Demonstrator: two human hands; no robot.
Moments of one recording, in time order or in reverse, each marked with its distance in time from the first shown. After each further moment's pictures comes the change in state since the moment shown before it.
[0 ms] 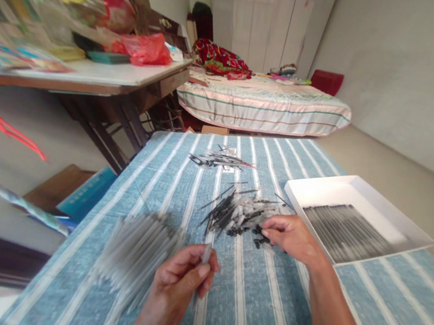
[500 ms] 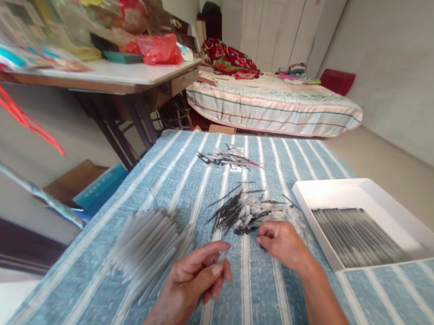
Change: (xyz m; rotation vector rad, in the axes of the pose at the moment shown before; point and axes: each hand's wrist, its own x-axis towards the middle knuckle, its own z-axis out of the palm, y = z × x) left_hand 0.001 -0.014 -0.011 0.044 -0.149 -0.066; right_hand 0.005 -0.004 0.027 -0.231 -0.082 -0.033
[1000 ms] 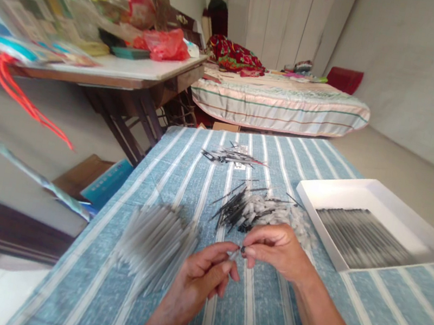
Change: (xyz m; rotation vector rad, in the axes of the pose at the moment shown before) left_hand 0.003 0.000 0.001 0.186 -0.050 -0.055; right_hand -0.018 -0.037 0.012 0.802 -0.129 -0.271
